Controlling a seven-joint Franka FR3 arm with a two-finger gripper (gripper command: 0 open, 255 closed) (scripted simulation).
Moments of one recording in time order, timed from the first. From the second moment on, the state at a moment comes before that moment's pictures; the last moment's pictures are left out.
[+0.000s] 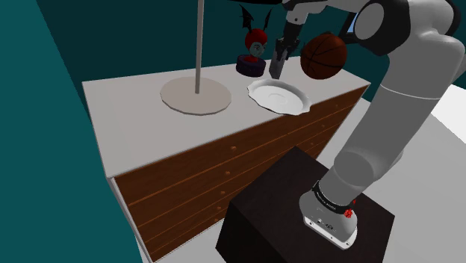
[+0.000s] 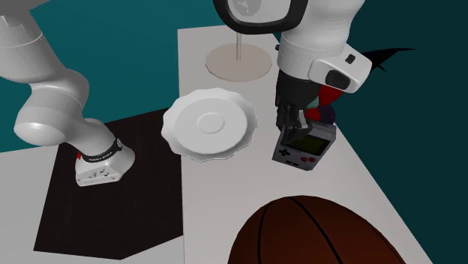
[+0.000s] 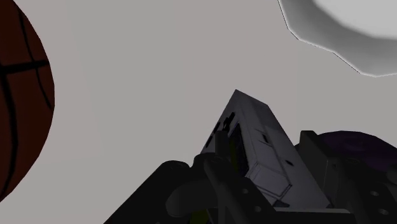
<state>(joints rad) -0.18 0.19 -0.40 -1.61 0.05 1.81 -0.33</state>
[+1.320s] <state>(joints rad) -0.19 0.22 -0.40 -1.37 0.06 1.60 -0.34</state>
